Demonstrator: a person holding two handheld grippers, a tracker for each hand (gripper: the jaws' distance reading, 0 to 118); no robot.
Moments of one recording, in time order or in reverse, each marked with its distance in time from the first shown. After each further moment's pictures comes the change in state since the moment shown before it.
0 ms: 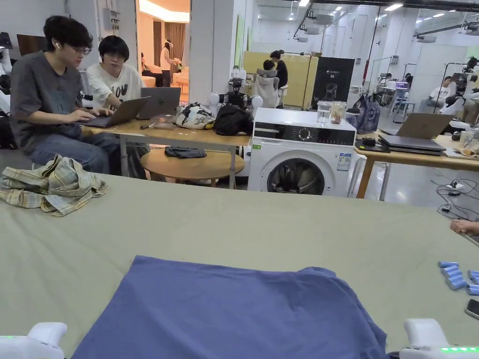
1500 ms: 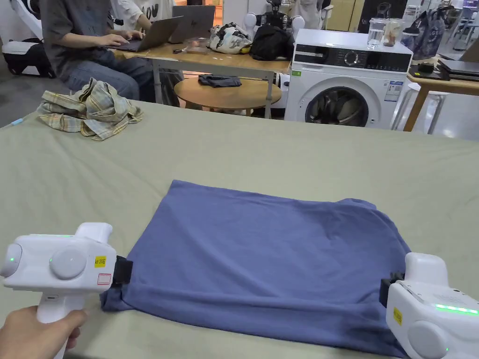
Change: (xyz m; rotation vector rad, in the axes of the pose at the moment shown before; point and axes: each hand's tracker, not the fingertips) left arm 0.022 0.007 0.032 0.096 0.105 0.066; right arm -0.081 -0.019 0.025 0.250 0.033 -0.097
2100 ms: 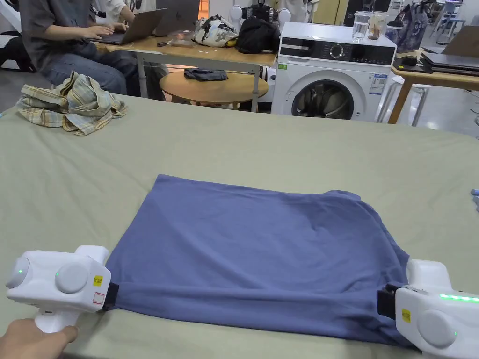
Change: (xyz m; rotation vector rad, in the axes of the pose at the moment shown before) left arm 0.015 -0.025 -0.051 -0.137 0.056 -0.091; right arm 0.042 -0.005 -0.009 -0.224 -0.059 0.040
